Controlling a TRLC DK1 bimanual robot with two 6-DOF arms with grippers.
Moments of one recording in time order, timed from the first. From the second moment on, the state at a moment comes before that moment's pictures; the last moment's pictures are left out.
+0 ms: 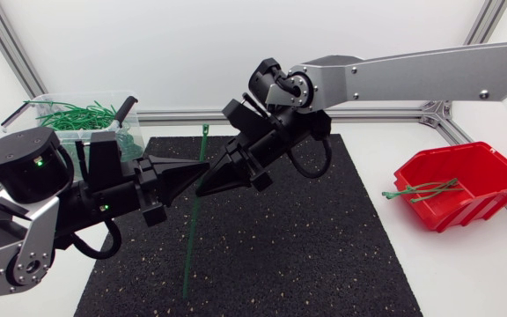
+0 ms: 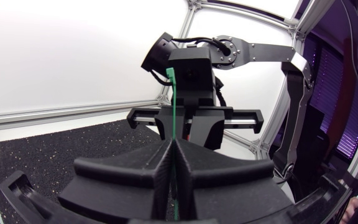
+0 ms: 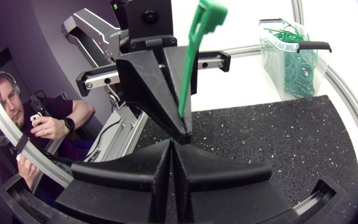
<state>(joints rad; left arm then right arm) -0.35 1.27 0.42 0.75 0.70 -0.26 0.59 1.99 1.55 -0.84 -1.08 -0.83</state>
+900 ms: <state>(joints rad) -0.13 1.43 0.63 0.50 1.08 -0.14 0.60 1.92 1.57 -1.09 -0.71 -0.68</state>
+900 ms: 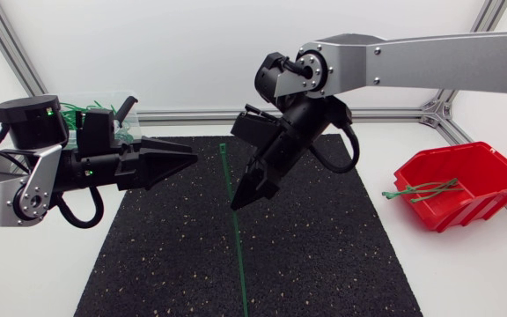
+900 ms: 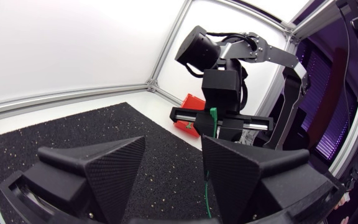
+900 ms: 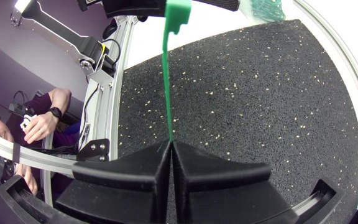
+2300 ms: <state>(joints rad) -0.19 1.58 0.63 0.65 1.21 -0.29 0.60 2.00 1.52 -0.99 -0.90 -0.63</state>
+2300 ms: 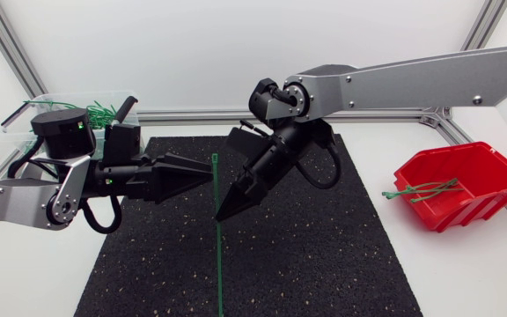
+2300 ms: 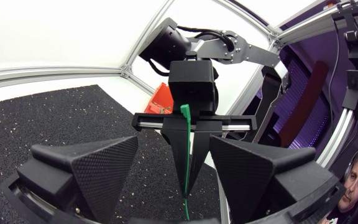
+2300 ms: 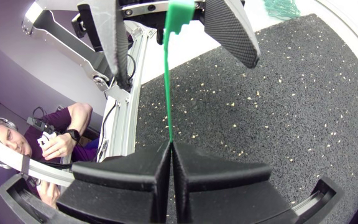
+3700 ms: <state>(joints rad) -0.20 1.59 0.63 0.69 1.23 -0.32 0.61 2.03 1.51 -0.93 -0.91 -0.61</state>
